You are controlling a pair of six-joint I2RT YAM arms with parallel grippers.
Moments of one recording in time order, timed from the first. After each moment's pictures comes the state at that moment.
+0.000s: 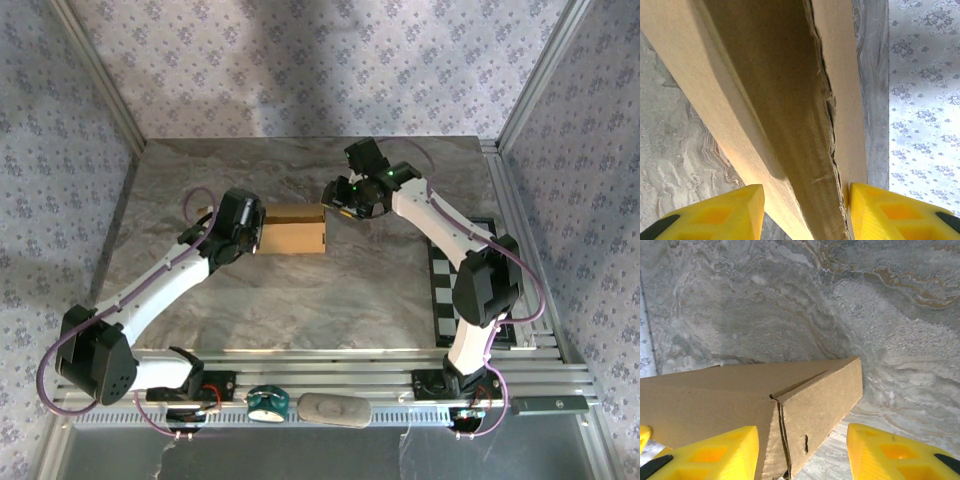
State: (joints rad) left arm -0.55 1.28 0.98 -0.47 -0.23 -1.73; right arm 0.54 1.79 1.63 -0.78 -0.24 0.80
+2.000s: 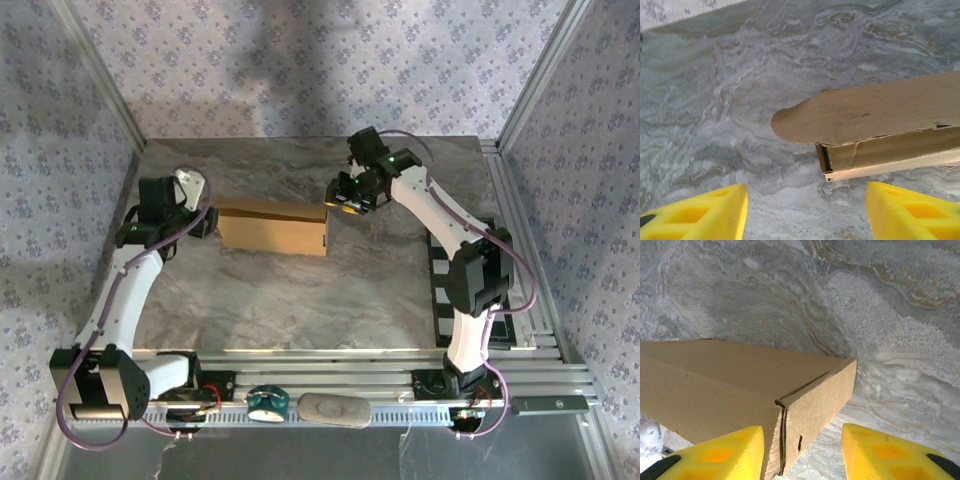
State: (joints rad) left arm -0.05 1.16 1.03 -0.57 0.09 0.23; right arm 0.51 1.87 1.79 -0.95 -0.28 0.66
